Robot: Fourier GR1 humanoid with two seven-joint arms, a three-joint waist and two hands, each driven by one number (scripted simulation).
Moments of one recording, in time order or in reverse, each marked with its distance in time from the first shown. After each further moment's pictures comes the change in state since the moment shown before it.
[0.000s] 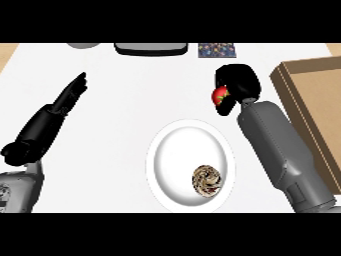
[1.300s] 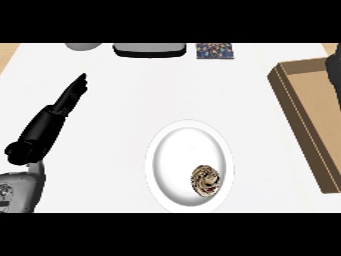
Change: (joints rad) left arm 0.002 -0.016 0.011 0.015 -0.018 0.001 -0.008; right arm -0.203 -0.318 -0.307 -0.015 0.050 -0.276 0.476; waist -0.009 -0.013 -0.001
